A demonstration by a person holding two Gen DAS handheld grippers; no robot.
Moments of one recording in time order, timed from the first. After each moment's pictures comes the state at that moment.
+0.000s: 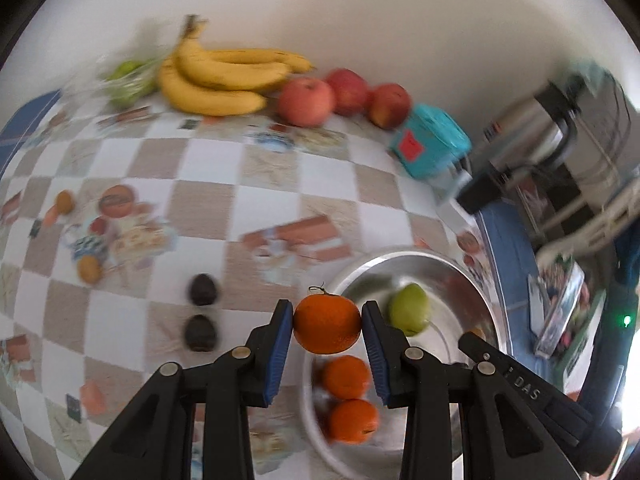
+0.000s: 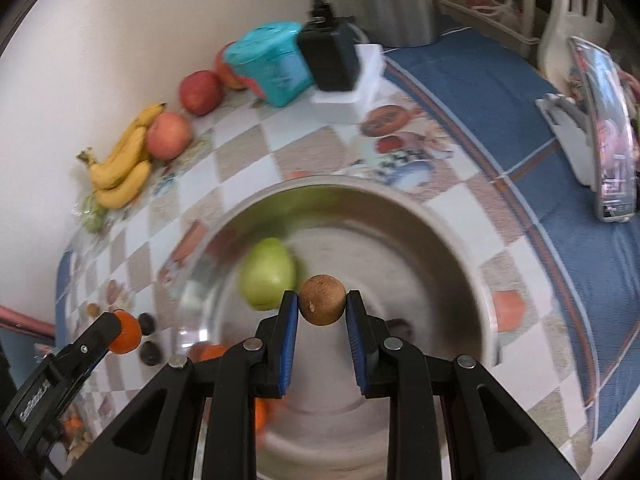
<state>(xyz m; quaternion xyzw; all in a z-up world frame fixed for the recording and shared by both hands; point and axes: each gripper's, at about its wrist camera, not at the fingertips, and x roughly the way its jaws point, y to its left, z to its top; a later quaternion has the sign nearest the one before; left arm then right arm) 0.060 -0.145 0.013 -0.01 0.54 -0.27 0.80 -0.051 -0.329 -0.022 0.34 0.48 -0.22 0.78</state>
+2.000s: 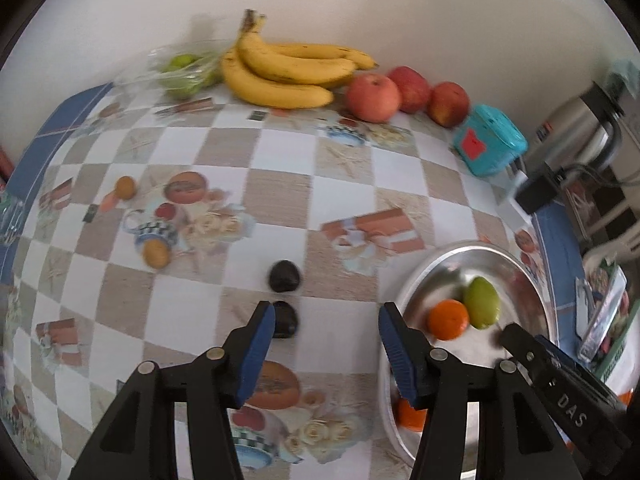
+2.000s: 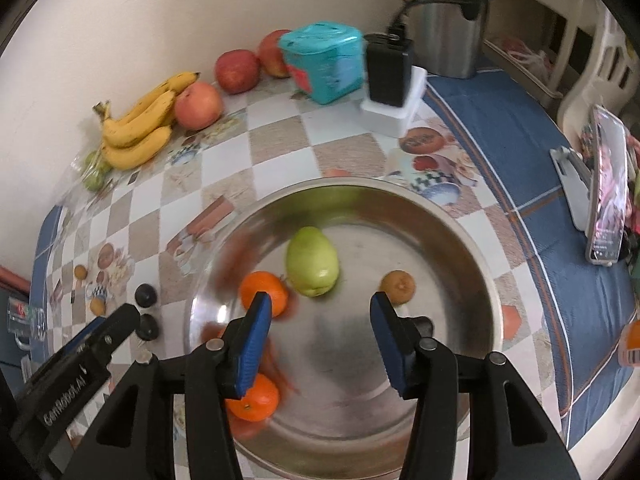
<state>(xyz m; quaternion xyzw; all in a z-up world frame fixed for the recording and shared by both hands) 0.067 -0.102 0.008 0.01 0.54 -0.18 0.82 -0.028 -0.285 -0.001 0.24 0.50 -0.21 0.80</state>
